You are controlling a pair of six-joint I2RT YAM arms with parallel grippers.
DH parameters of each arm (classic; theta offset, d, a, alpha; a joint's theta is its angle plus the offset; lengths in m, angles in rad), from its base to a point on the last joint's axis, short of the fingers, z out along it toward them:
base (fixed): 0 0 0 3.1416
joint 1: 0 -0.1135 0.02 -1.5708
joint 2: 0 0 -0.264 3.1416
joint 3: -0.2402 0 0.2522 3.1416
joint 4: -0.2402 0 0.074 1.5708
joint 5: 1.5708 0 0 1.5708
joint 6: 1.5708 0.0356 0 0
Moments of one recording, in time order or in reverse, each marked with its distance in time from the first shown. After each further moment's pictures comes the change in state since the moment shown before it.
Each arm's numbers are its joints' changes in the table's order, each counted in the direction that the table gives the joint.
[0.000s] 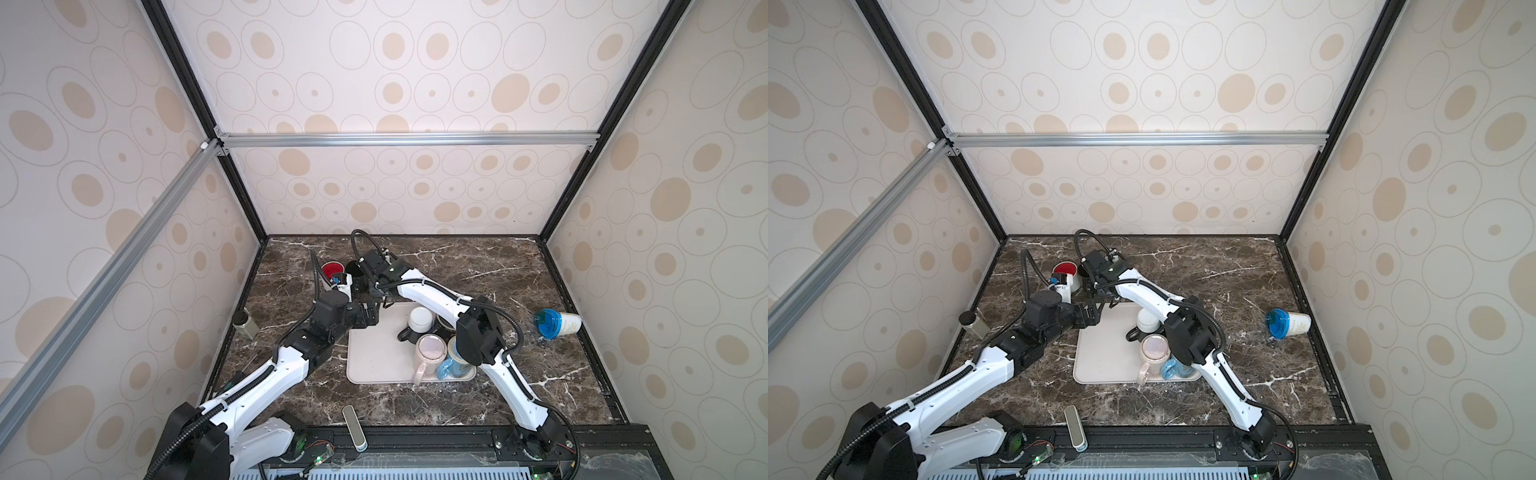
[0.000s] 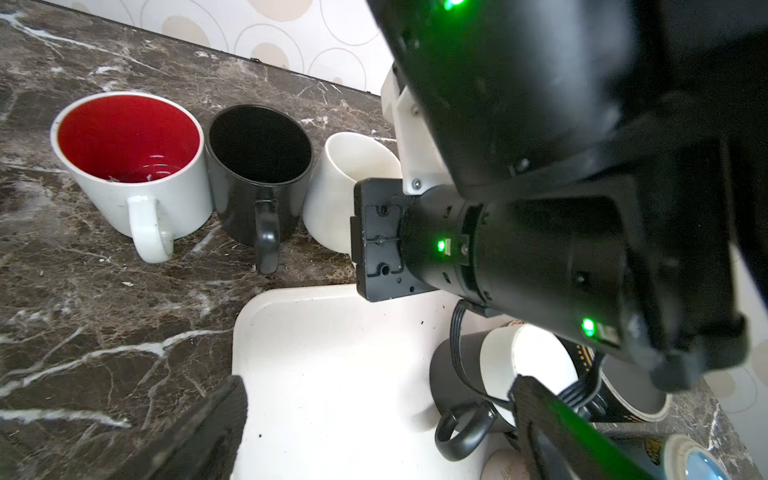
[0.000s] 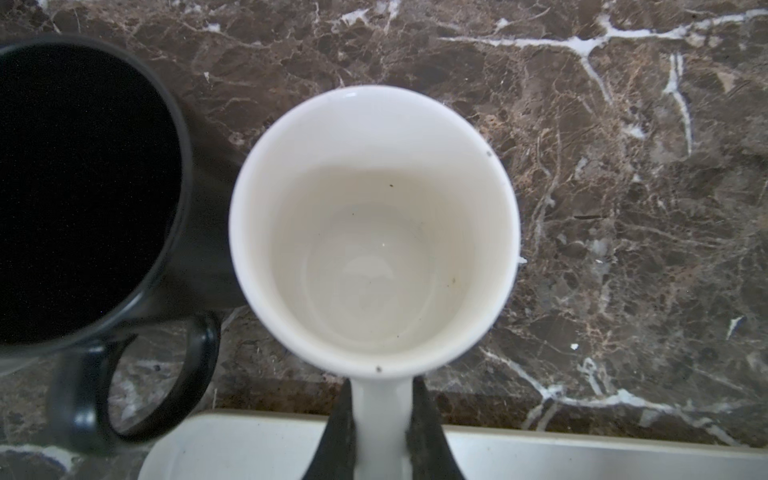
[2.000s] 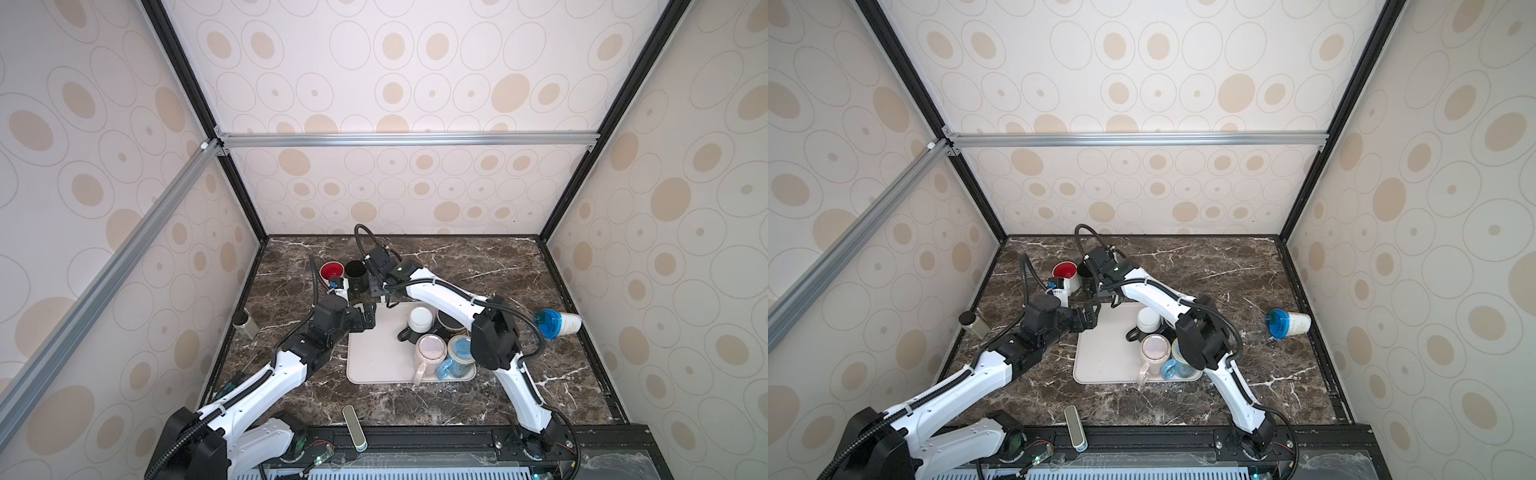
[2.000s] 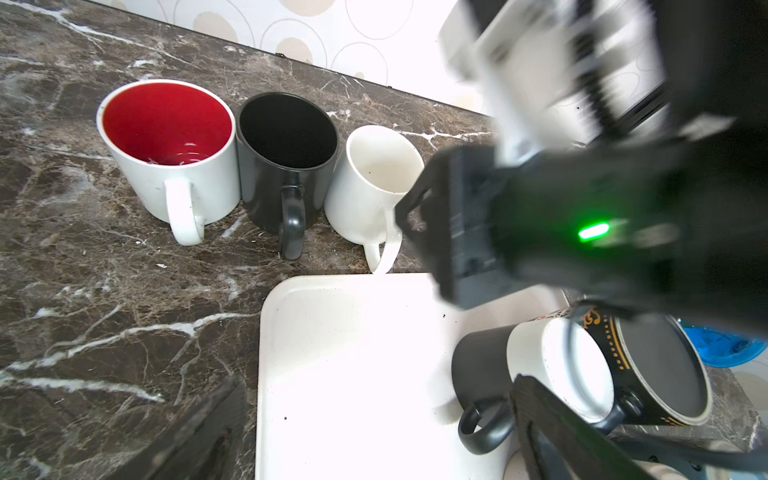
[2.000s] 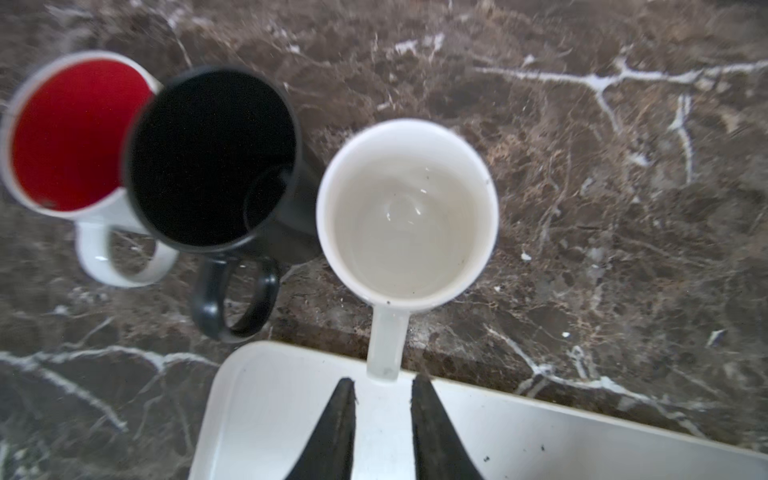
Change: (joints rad) left arm -0.001 0.028 0.040 -0.012 -0.045 0.016; right arm 0.004 0.210 0.189 0.101 -0.082 -0.105
